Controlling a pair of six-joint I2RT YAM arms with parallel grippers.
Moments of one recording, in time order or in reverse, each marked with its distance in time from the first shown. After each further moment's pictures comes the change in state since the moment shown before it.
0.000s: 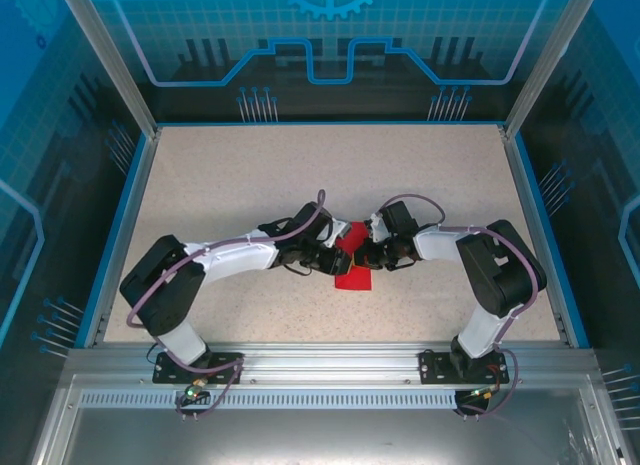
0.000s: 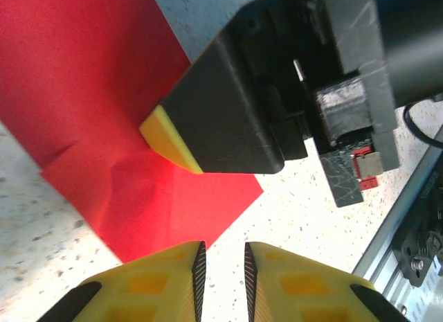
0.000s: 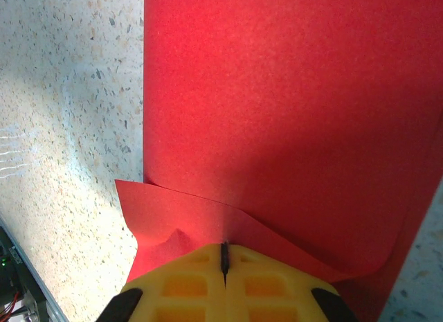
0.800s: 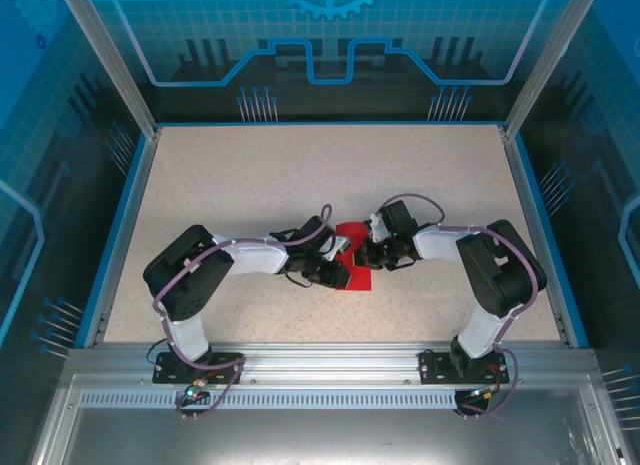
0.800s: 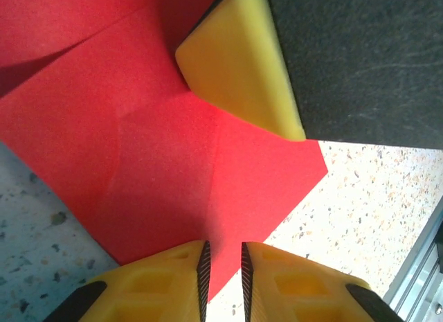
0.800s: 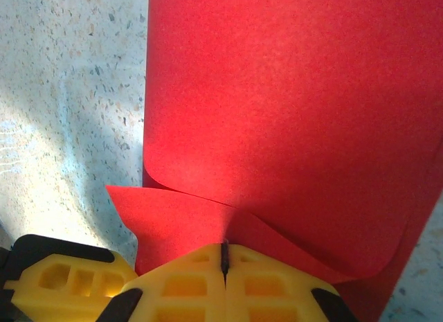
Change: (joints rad) left arm -0.004 0.128 -0.056 0.083 0.041 -0.027; right arm 0.000 0.000 0.010 -0.025 0.003 -0.021
